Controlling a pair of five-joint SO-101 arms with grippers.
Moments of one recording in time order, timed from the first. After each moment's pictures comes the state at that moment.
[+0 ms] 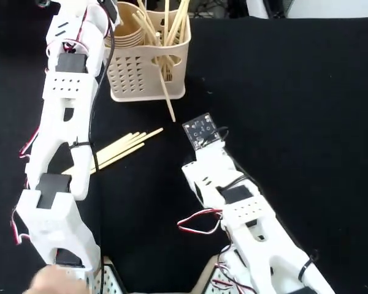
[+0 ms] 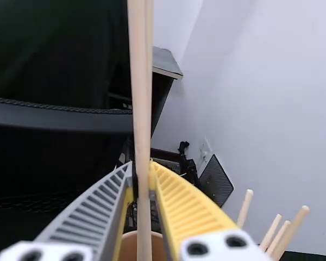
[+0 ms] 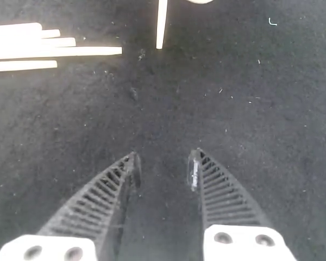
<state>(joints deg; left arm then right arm) -1.6 14.9 -22.1 14.1 16.8 -18.2 -40.8 79.0 18.1 9.3</state>
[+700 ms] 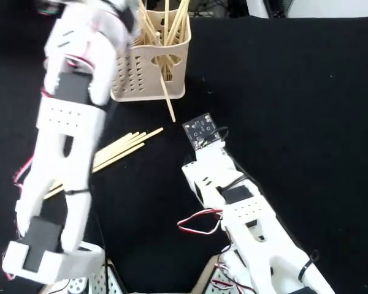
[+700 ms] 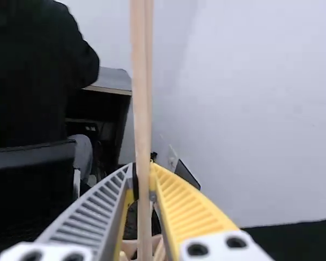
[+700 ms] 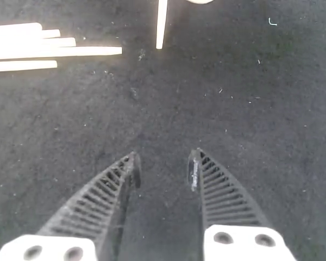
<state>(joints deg) 9.6 -9.3 -8.7 21.0 9.1 -18.2 -40.8 79.0 18.1 9.3</state>
